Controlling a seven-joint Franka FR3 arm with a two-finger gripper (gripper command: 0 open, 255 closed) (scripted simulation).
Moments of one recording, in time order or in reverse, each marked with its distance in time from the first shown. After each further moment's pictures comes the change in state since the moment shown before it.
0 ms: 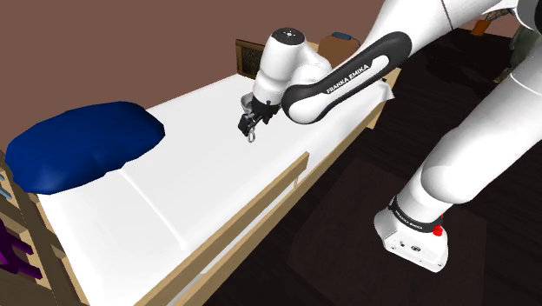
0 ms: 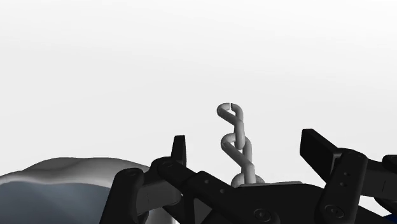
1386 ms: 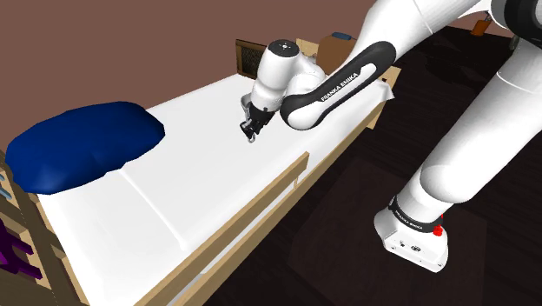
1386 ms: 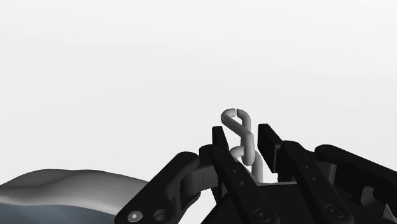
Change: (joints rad) arm -0.022 0.087 0.002 0.016 -0.094 0.064 0.066
